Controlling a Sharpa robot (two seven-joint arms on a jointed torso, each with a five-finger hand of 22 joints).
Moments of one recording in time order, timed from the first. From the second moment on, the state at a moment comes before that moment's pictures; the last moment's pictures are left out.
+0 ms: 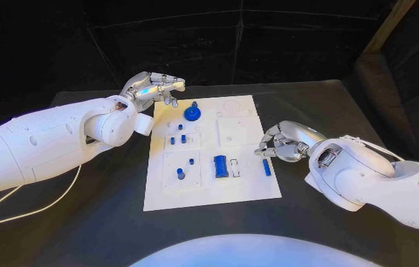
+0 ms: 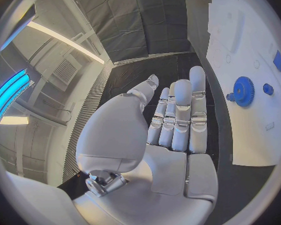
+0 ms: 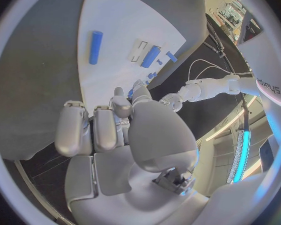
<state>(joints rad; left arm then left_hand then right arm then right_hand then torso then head) 1.22 -0.83 -0.08 1.40 -0.10 -0.20 0.31 1.29 -0.08 0.30 -0.01 0.05 1.02 0.18 0.12 0.09 1.10 0.11 0.21 0.12 1.20 0.02 1.01 0.57 0.16 1.19 0.12 0.55 0.75 1.02 -1.11 -0.02 1.96 -1.42 -0.41 -0.49 1.32 0.05 -0.19 0.18 0.24 0.90 0.10 0.41 0.24 1.36 0.01 1.01 1.14 1.46 -0.07 1.34 1.12 0.08 1.44 0.03 1.38 1.19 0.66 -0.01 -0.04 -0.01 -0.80</state>
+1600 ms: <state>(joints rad) 1.22 -0.84 -0.08 1.40 -0.10 -0.20 0.31 1.30 -0.08 0.29 -0.01 0.05 1.02 0.18 0.12 0.09 1.10 0.11 0.21 0.12 1.20 0.02 1.01 0.57 0.16 1.19 0.12 0.55 0.75 0.98 -1.01 -0.02 1.87 -1.61 -0.15 -0.62 1.37 0.05 -0.25 0.17 0.22 0.98 0.08 0.39 0.29 1.35 0.00 0.95 1.10 1.46 -0.07 1.31 1.09 0.08 1.44 0.03 1.37 1.19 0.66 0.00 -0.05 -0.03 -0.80</state>
